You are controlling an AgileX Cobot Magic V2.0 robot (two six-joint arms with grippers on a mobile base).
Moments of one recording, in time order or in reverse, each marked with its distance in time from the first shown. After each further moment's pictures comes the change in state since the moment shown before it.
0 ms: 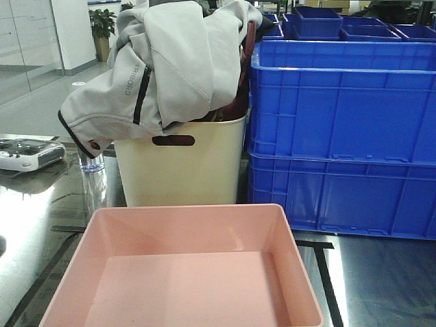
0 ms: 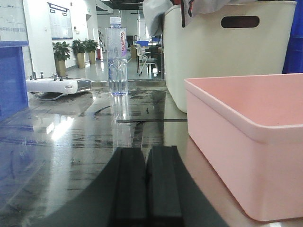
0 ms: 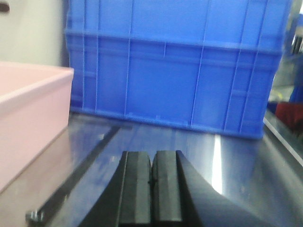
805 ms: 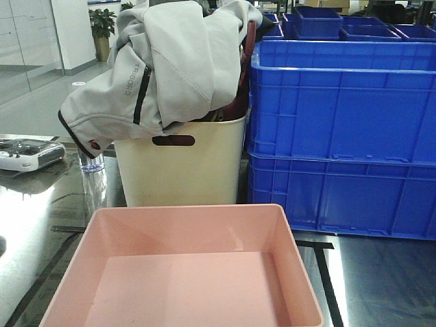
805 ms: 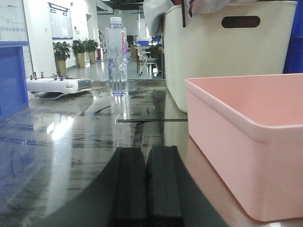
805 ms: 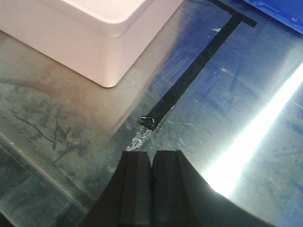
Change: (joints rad) left arm 0.000 0.000 0.000 0.000 0.000 0.000; right arm 0.486 0.549 -0.591 -0.217 0.794 0.168
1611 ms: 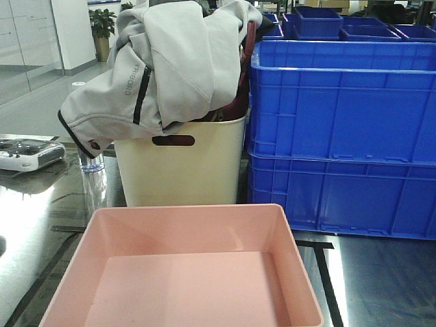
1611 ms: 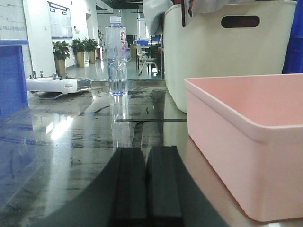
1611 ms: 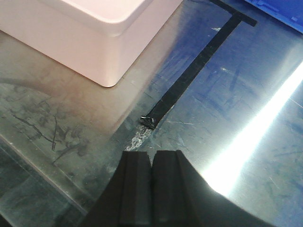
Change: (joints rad) left arm 0.000 0.000 0.000 0.000 0.001 -0.003; right arm 0.015 0.033 -0.017 -0.005 0.005 0.000
